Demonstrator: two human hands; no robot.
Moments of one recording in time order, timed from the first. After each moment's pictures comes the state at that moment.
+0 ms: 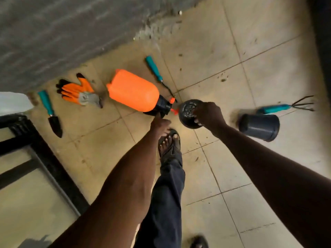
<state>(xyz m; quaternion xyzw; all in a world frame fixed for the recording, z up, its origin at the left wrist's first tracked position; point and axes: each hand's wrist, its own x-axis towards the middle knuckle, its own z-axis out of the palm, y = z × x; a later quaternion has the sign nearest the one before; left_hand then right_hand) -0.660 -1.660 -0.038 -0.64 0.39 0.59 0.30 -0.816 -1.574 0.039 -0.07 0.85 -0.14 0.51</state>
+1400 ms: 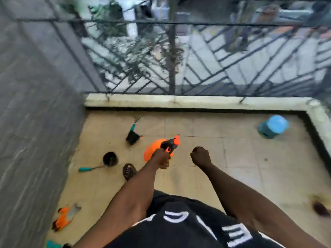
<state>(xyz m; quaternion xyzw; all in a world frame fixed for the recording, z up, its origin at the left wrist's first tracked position) -0.512 -1.197 0.567 -0.16 0.74 0.44 0.48 -0.447 -1.015 0.574 0.31 0.87 -0.31 0.23</state>
